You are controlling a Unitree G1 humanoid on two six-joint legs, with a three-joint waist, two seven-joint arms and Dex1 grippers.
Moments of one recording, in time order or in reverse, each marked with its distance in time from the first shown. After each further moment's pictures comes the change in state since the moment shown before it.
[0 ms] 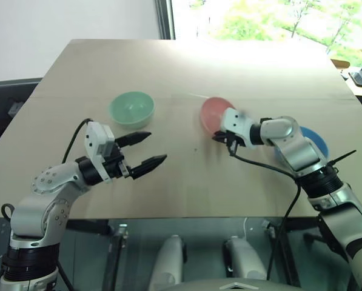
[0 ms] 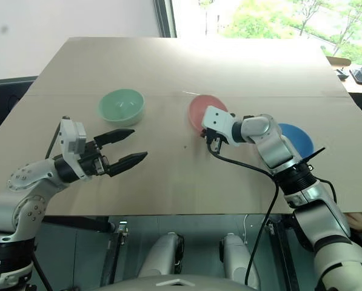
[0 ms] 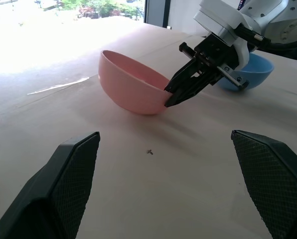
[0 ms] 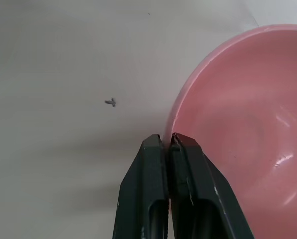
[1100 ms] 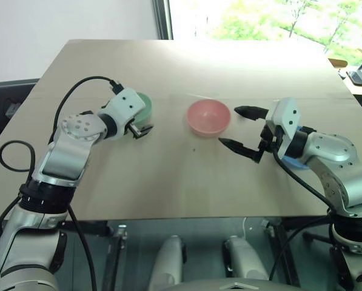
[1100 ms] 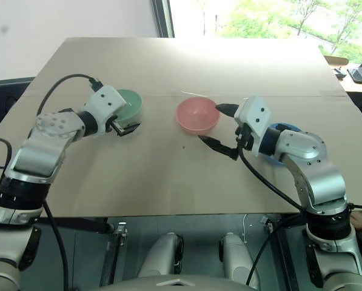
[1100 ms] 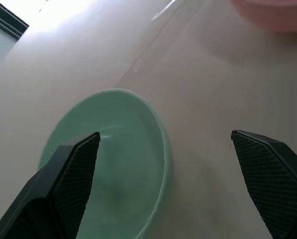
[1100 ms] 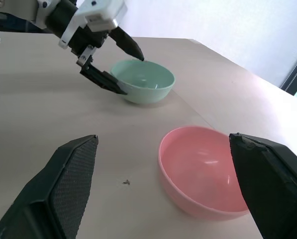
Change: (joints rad) left arm -0.539 0.164 -0.472 0.292 0.654 0.162 0.229; right arm 0.353 -0.022 -0.363 -0.645 0.369 0.194 -0.145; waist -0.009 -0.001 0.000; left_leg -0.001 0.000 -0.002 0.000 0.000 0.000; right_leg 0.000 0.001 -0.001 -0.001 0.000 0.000
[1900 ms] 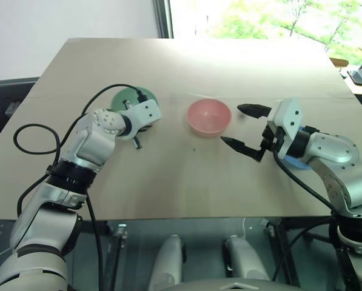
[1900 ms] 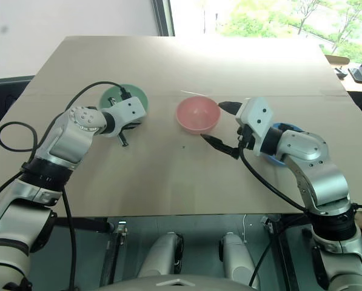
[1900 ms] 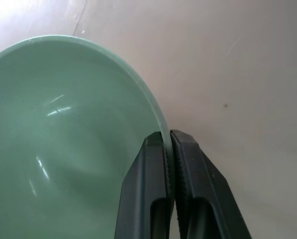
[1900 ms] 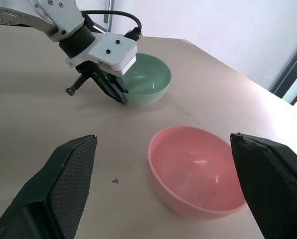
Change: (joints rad) left arm -0.150 -0.082 -0.153 0.243 0.195 -0.090 -0.134; right arm 0.021 -0.064 0.002 0.007 0.021 -0.062 -0.039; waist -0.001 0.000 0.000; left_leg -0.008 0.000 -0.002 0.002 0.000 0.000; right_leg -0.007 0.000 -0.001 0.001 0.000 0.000
